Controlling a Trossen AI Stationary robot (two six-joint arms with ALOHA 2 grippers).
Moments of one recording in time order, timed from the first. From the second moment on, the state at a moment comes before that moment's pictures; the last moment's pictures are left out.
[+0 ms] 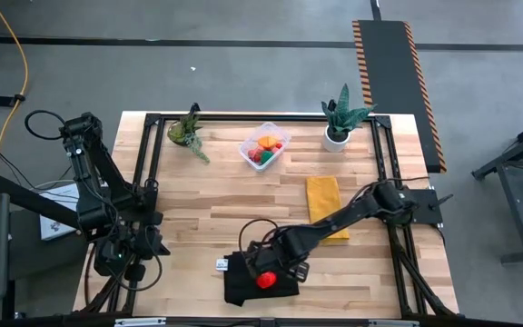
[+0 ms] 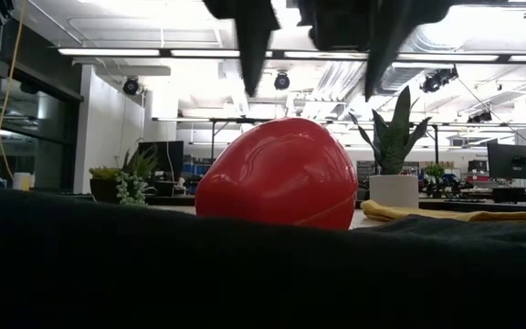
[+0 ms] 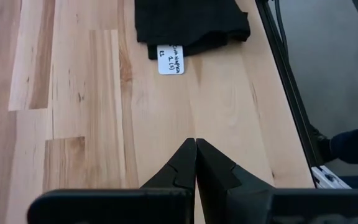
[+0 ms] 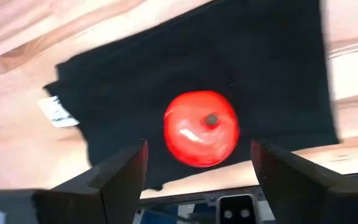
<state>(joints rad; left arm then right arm) -1.09 1.01 0.74 -0.82 -0.54 -0.97 0.44 2.20 1.95 -1.01 -0.06 2.36</state>
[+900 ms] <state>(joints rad) -1.09 1.01 0.74 -0.85 -0.54 -0.95 0.45 2.21 1.95 -0.89 -0.08 2.25</state>
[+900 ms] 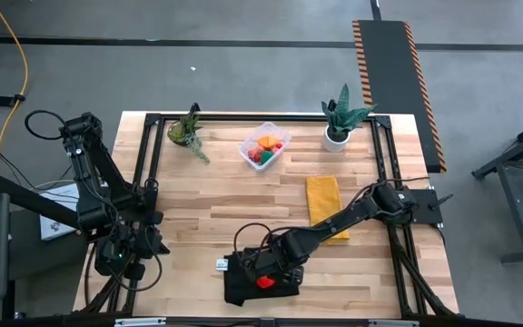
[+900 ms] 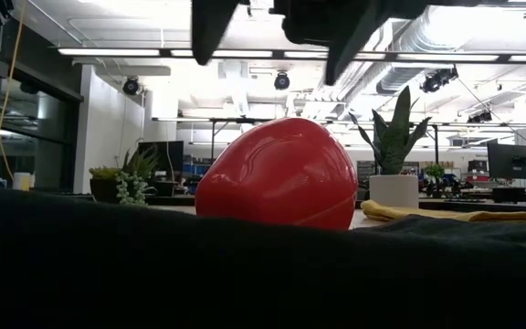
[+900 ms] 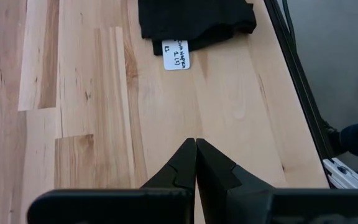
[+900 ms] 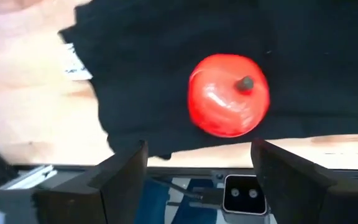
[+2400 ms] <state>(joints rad) -1.09 1.01 0.74 -0.85 -0.53 -0.95 0.46 2.21 1.95 -0.81 -0.20 2.37</state>
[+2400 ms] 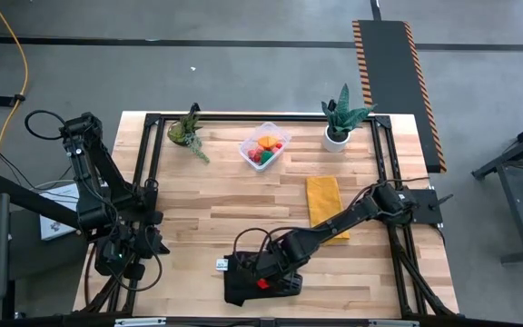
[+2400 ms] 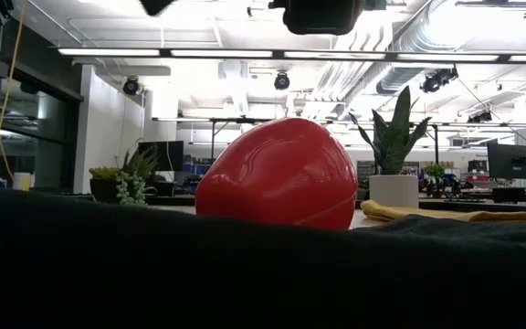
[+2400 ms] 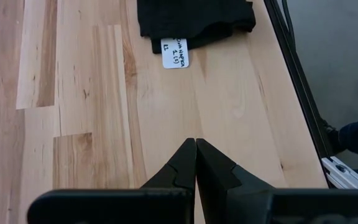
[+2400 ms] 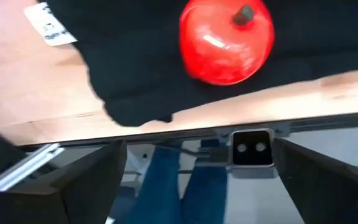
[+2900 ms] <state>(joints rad) -1.09 1.01 0.74 -0.85 -0.53 -0.95 0.46 2.21 1.95 -0.72 -0.07 2.45</state>
